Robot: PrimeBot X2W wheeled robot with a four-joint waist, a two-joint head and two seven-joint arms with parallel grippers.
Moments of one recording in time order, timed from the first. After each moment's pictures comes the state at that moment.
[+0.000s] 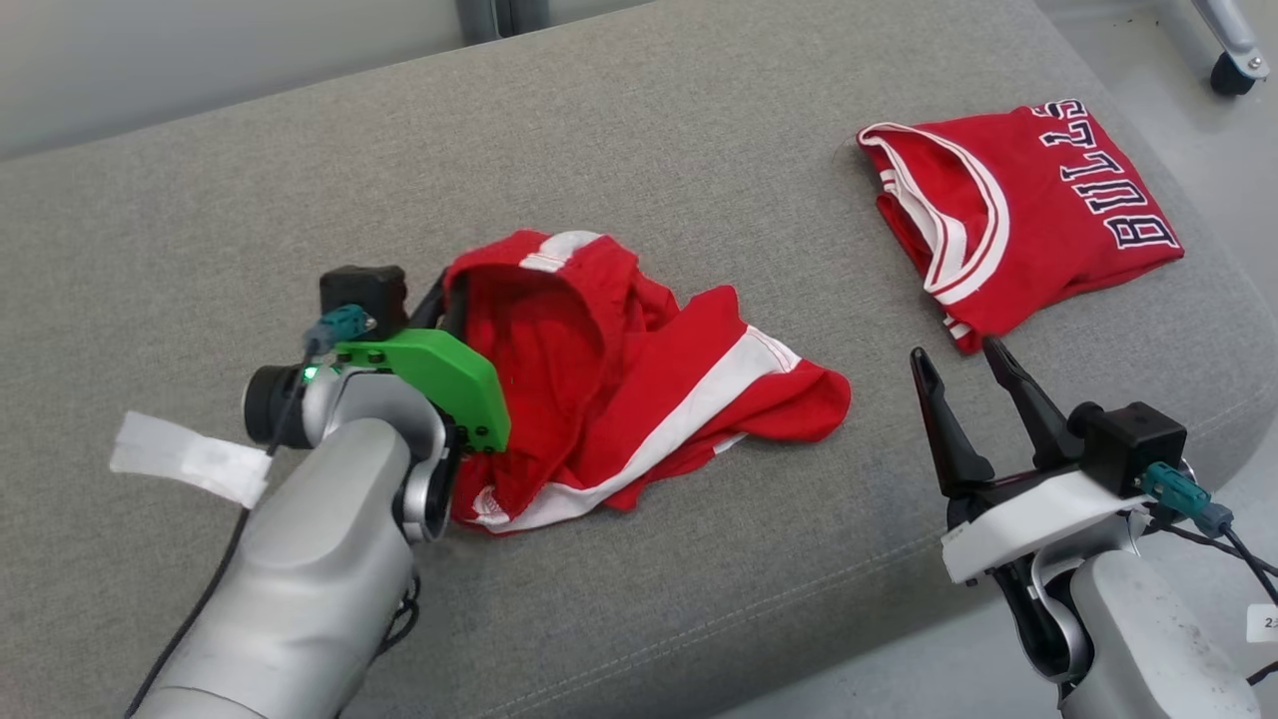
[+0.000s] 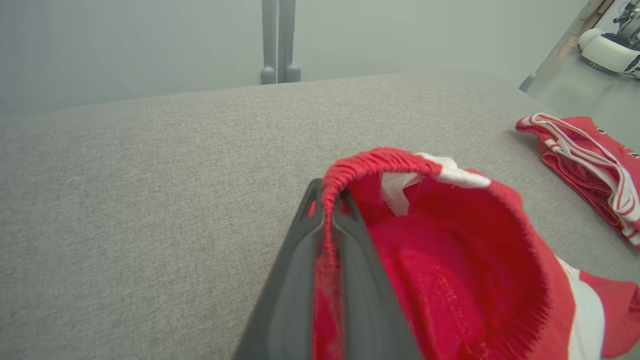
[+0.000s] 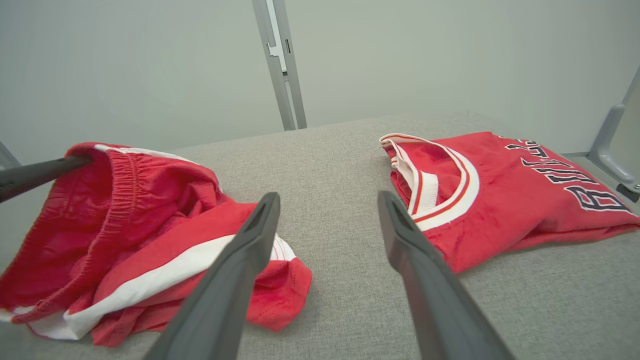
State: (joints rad) left arm -0.76 0.14 -0.71 0.82 -0.76 0.12 -0.16; right arm -0.25 -0.20 0.21 0.27 0.38 0.13 -0.26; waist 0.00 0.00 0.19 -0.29
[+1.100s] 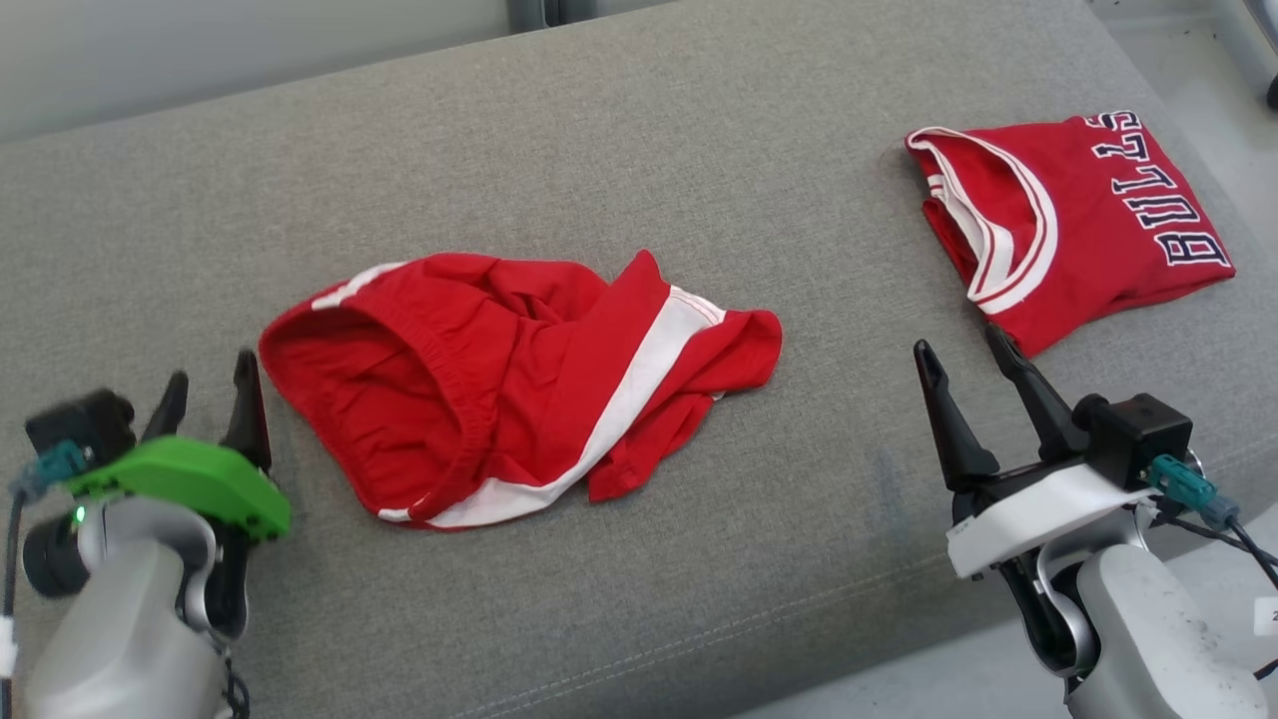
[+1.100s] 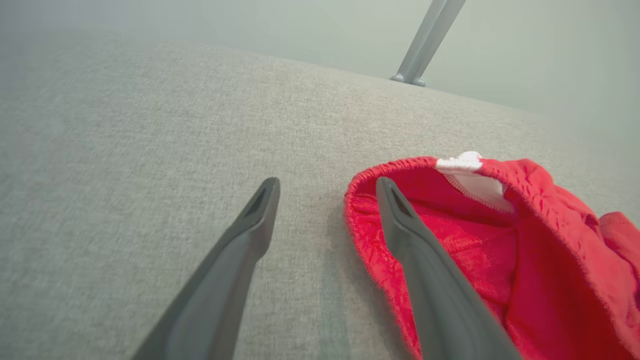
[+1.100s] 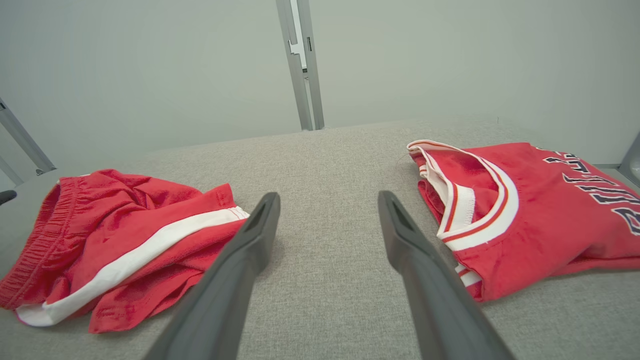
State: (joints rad) left arm -0.62 0.35 -0.42 0.88 -0.86 -0.04 -0.26; right arm -0.27 -0.21 0.21 0.26 0.37 0.13 -0.25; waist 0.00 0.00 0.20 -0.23
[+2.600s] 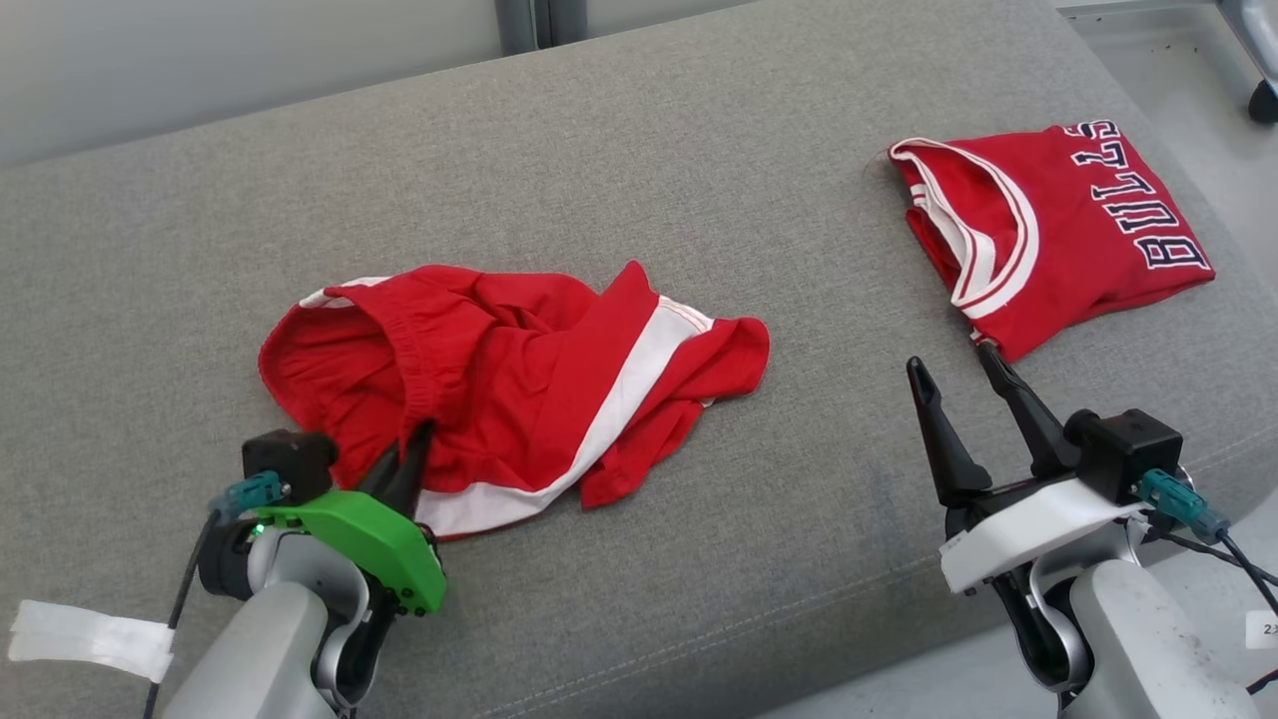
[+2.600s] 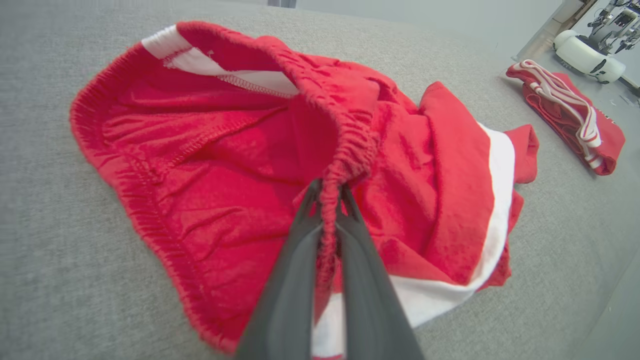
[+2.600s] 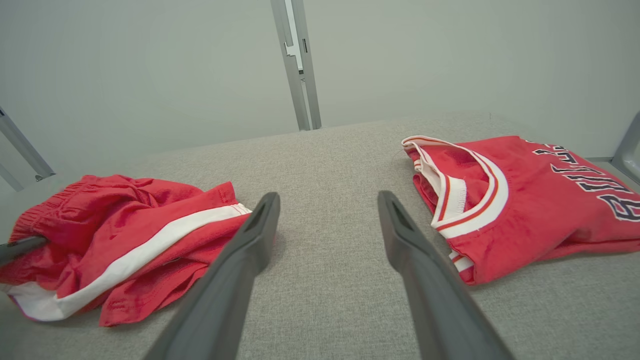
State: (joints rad) left arm -0.40 0.28 -0.53 0.56 -0.74 -0.07 -0.12; right arm -0.23 -0.20 0.21 0.25 0.37 0.13 -0.24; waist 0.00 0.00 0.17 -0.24
